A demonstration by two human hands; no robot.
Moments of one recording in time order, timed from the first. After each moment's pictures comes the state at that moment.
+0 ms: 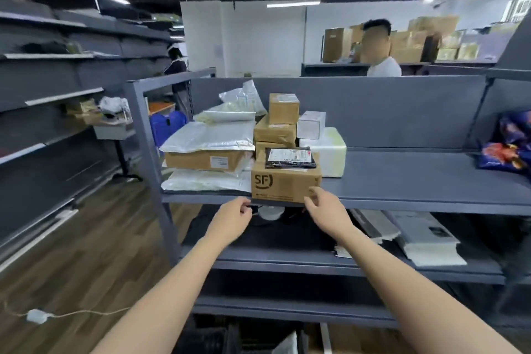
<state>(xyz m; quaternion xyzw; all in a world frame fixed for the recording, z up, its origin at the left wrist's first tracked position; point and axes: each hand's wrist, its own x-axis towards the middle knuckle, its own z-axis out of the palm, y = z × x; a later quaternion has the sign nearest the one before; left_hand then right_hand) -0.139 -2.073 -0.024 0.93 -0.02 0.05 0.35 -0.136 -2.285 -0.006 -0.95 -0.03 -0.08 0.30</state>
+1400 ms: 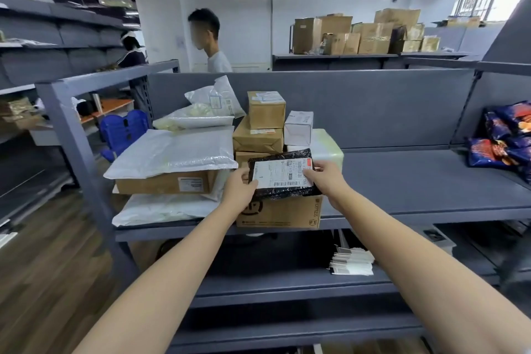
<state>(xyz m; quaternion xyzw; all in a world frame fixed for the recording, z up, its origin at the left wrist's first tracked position) 0.038 -2.105 0.010 0.85 -0.02 0.07 0.52 0.015 -2.285 0.035 -0.80 0.08 -0.08 0.59</state>
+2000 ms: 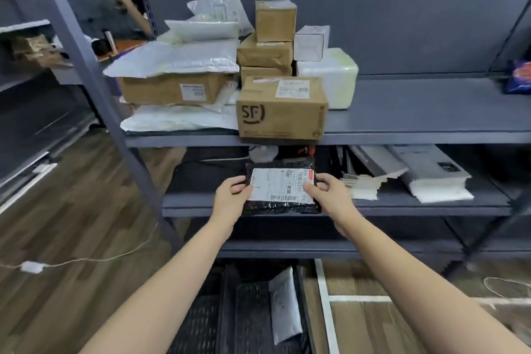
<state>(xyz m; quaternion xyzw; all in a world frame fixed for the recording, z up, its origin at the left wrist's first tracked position) -0.088 -2.089 -0.148 0.74 0.11 0.01 0.66 -0.110 -2.290 -0.120 -0.77 0.08 0.00 0.63</state>
